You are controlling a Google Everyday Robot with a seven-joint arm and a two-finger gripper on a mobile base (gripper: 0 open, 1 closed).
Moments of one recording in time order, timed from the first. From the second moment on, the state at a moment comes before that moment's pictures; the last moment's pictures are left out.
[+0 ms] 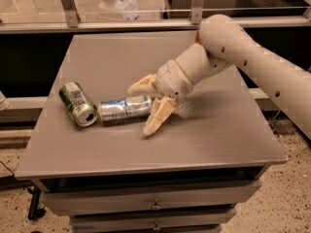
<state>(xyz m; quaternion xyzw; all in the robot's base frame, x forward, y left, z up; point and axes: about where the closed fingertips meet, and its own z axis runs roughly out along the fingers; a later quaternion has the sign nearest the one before) 0.515 0.037 0.831 -0.74 0.50 0.36 0.29</state>
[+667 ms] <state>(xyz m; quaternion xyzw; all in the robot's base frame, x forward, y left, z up) 0.505 0.050 0.822 -0.74 0.49 0.37 0.26</state>
